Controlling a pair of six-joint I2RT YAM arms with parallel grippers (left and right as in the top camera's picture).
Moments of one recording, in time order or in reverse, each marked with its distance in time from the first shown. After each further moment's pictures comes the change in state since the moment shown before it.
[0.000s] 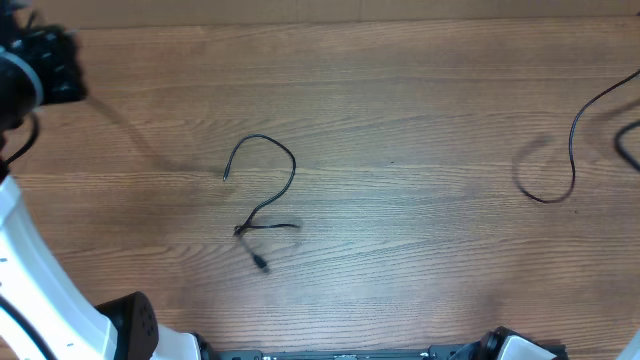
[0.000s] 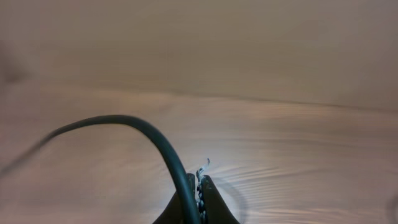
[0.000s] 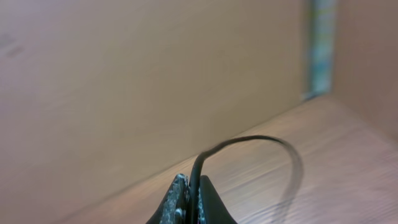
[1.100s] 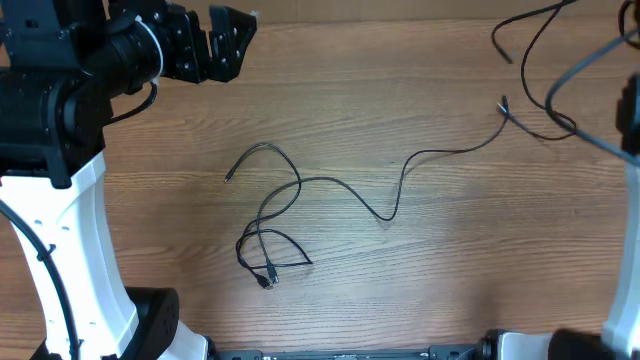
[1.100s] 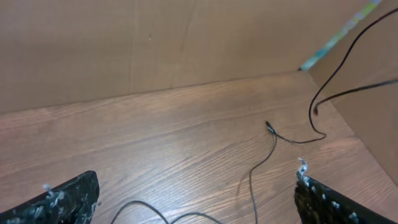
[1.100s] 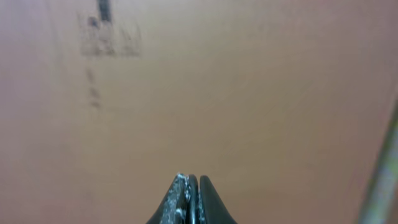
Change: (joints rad) left arm -0.357 0.058 0.000 0.072 0.035 -0.115; right arm 0.283 0.177 0.003 0.646 0.279 -0.306
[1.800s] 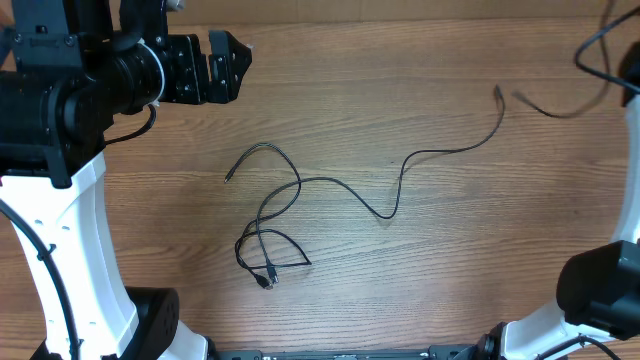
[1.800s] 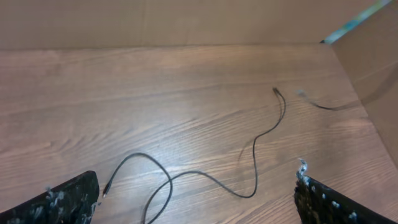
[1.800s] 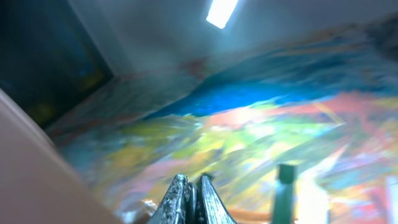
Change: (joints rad) left arm 0.000 0.000 0.000 -0.171 -0.055 -0.019; right arm -0.151 0.270 0.031 1.198 0.075 -0.873
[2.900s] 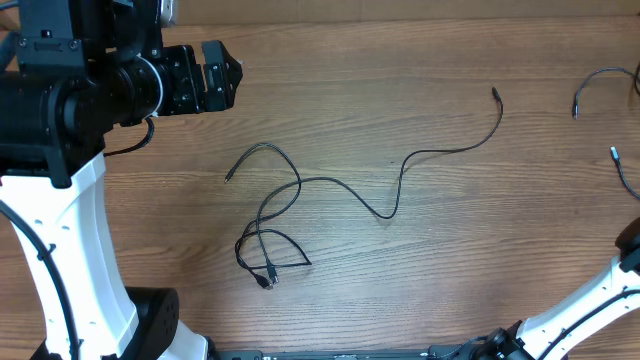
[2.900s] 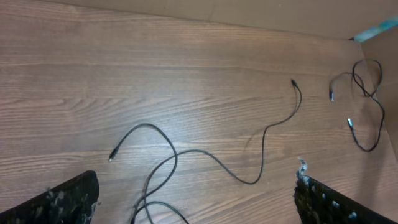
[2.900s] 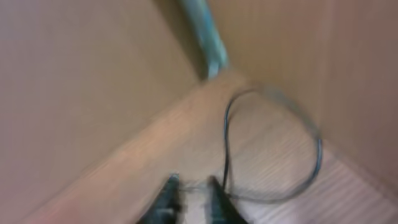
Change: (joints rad) left arm 0.000 0.000 0.000 -0.098 -0.078 -0.090; right arm -0.481 0.485 0.184 -1.369 -0.447 1.101
